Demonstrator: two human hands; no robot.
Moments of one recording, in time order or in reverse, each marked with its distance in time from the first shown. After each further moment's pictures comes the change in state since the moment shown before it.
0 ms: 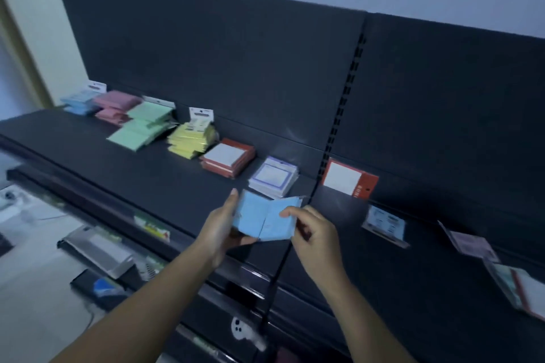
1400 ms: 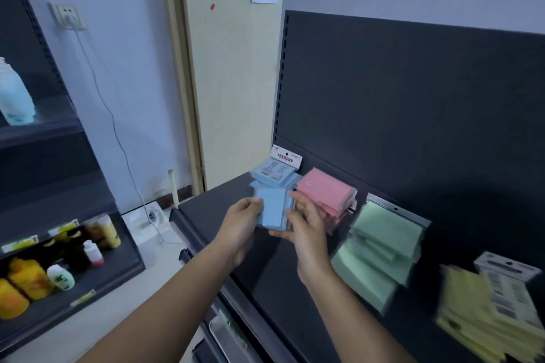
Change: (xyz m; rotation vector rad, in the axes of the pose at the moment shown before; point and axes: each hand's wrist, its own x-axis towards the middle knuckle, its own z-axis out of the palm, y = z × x) left_hand 0.217 0.259 -0.481 -0.088 0.373 0.249; right_hand 0.308 -0.156 0.572 0.749 -0.206 0.412
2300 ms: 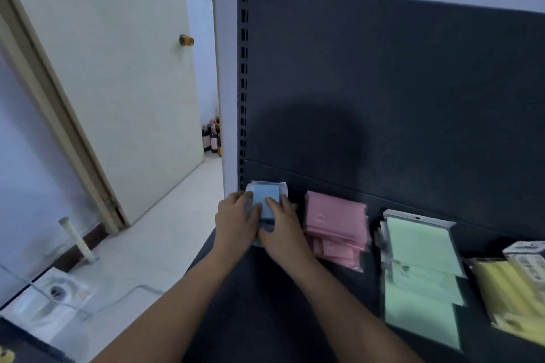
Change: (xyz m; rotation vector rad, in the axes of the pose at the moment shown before) left_hand 0.232 0.019 -0.014 1.010 -0.223 0.527; right_hand 0.173 0.041 0.075 -1.024 0.157 -0.005
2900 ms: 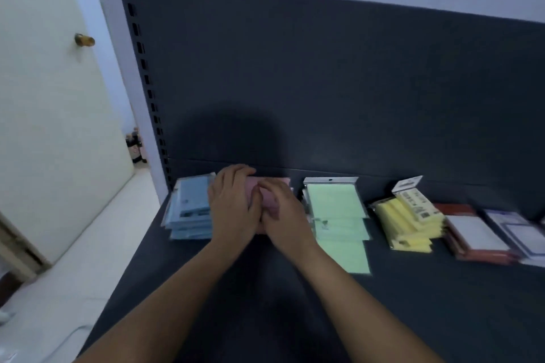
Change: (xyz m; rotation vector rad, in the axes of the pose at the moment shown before) left_hand -0.028 0.070 0.009 -0.132 0.050 0.413; right_hand -0.050 0.011 -0.060 0.085 0.350 -0.064
